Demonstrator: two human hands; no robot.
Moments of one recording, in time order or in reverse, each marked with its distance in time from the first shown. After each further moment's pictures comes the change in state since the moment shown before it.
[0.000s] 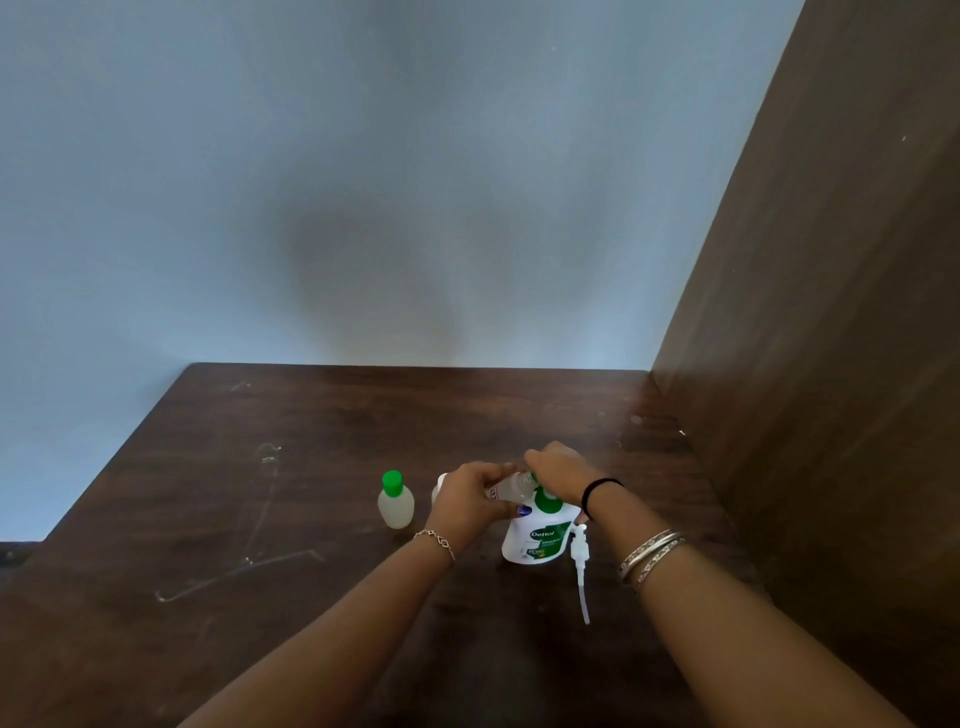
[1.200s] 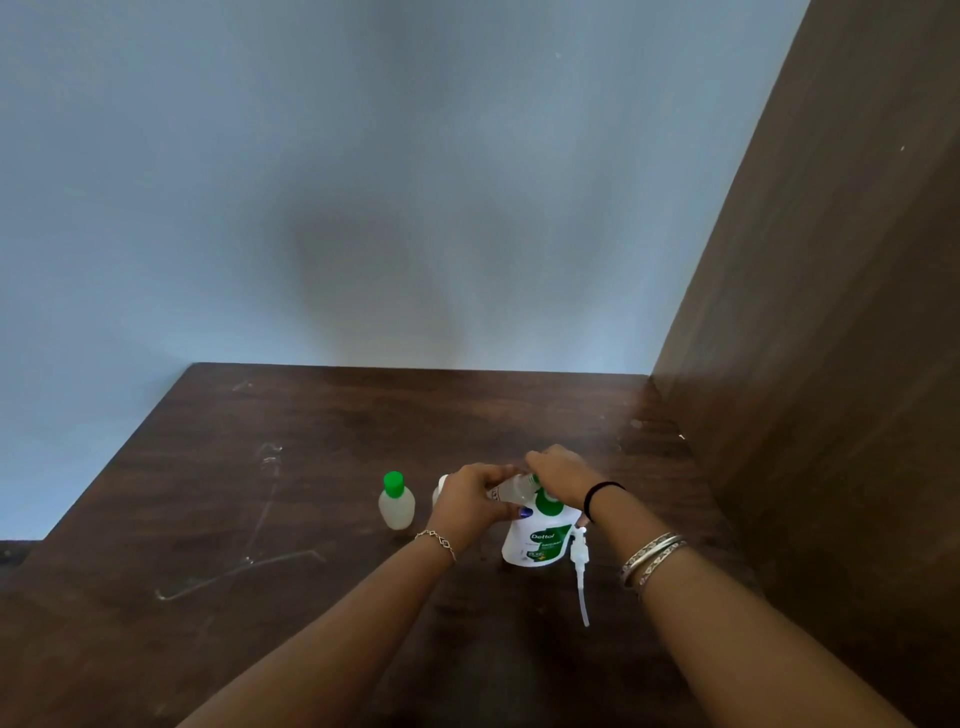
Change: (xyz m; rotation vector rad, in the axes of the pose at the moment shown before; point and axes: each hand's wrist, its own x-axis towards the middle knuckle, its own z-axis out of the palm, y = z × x) left_hand 0.001 0.000 0.000 0.023 -0.001 0.004; right_hand 0.003 0.001 0.001 -0.017 -0.002 -0.008
